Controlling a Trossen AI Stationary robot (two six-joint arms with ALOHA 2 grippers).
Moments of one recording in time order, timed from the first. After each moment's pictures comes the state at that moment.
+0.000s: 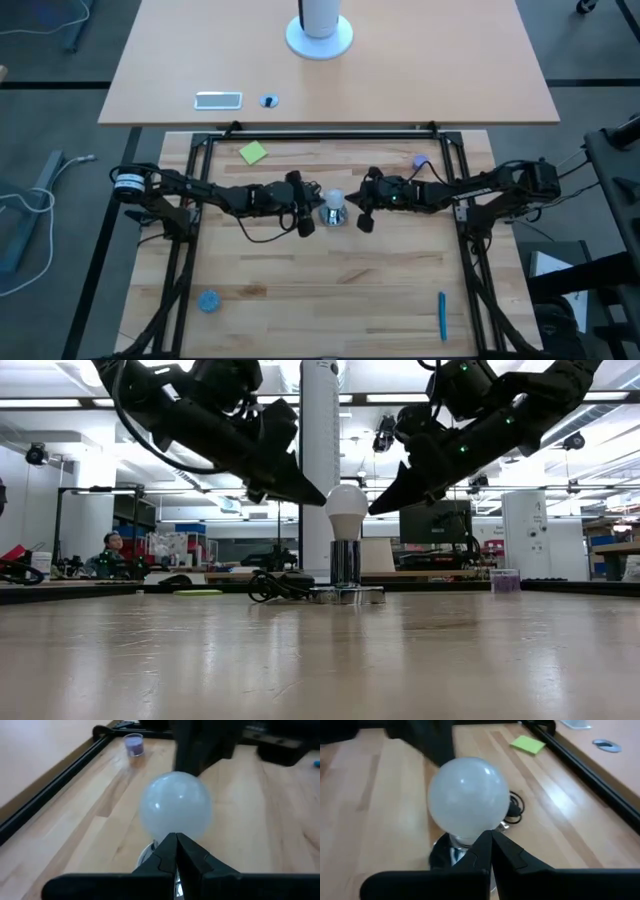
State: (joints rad) left arm 0.06 1.56 0.77 0.35 -0.23 -0.06; right arm -0.09 1.40 0.60 0.35 0.14 0.00
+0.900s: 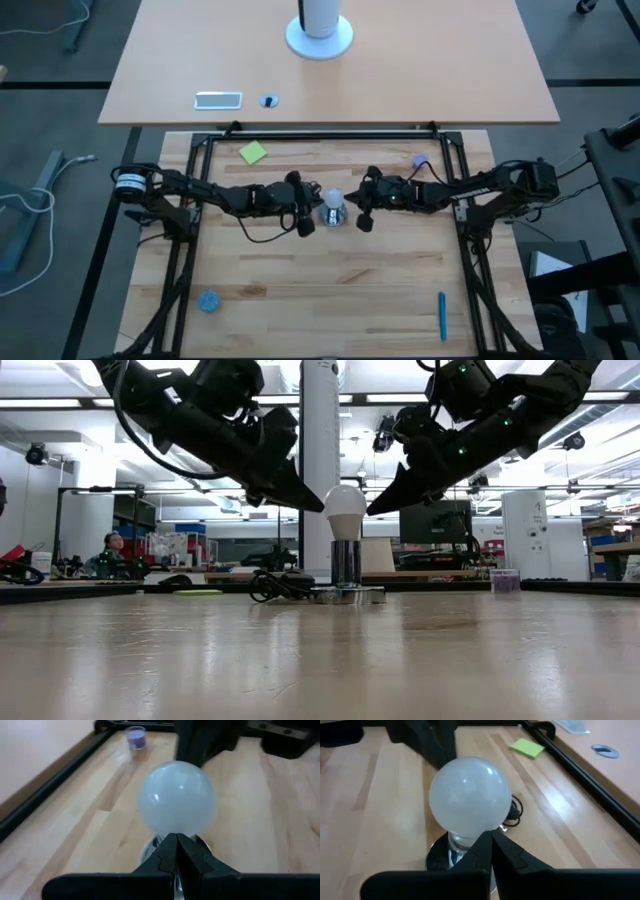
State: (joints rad) left arm 0.06 1.57 0.77 0.34 -0.24 -0.05; right arm -0.09 1.41 0.60 0.38 0.14 -0.04
